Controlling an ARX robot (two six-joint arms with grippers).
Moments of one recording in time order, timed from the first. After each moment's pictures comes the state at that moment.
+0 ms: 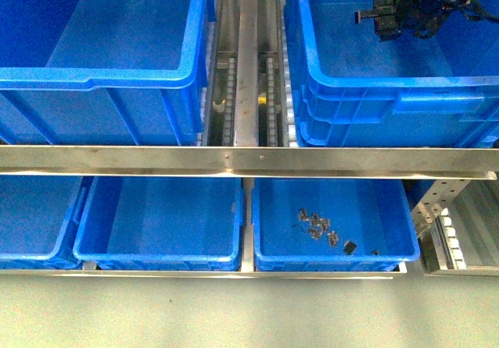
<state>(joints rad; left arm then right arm) 0.00 0.01 0.02 0.00 0.00 0.00 0.06 2.82 2.47 -0.23 0.11 -0.11</state>
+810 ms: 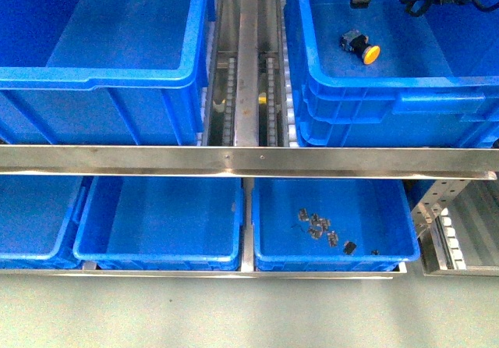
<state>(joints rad) 0.00 0.01 0.02 0.00 0.00 0.00 0.08 3.01 2.89 -0.31 0.16 -0.04</state>
